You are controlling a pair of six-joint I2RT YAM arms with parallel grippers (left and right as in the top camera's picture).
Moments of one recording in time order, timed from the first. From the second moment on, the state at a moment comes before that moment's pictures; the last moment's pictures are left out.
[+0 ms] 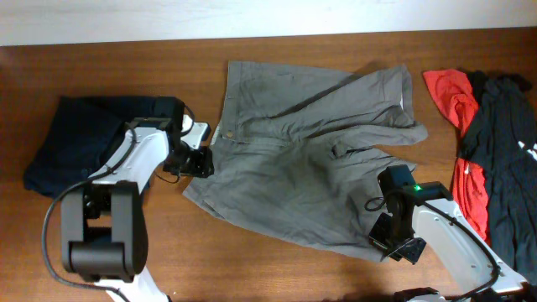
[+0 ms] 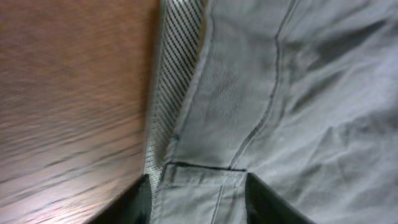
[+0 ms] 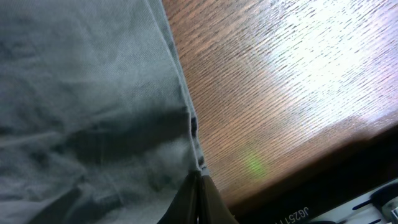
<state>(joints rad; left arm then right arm) -0.08 1.92 1.23 -0.80 0.25 0.13 0.09 1.32 0.67 -1.11 0.01 0.76</state>
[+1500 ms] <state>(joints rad) -0.12 1.99 1.48 -1.03 0.37 0.16 0.05 1.53 0.94 -0.61 -0.07 0.48</state>
